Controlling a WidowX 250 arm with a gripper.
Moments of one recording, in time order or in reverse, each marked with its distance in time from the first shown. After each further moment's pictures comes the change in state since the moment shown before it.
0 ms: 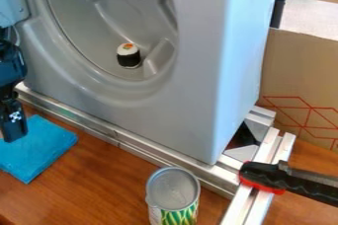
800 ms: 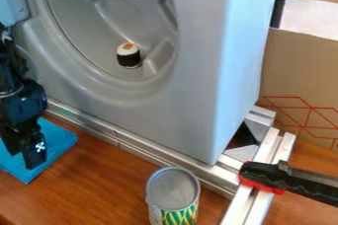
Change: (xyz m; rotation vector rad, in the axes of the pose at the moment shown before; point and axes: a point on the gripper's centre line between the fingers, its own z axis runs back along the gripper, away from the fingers) arm 0.012 0.013 -0.064 -0.001 0.061 0.081
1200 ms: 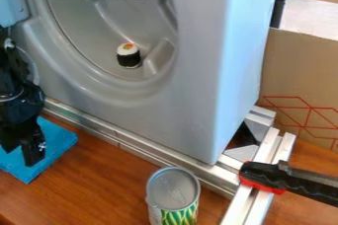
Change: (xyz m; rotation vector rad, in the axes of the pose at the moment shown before) arm 0.003 0.019 -0.007 0.107 -0.021 0.128
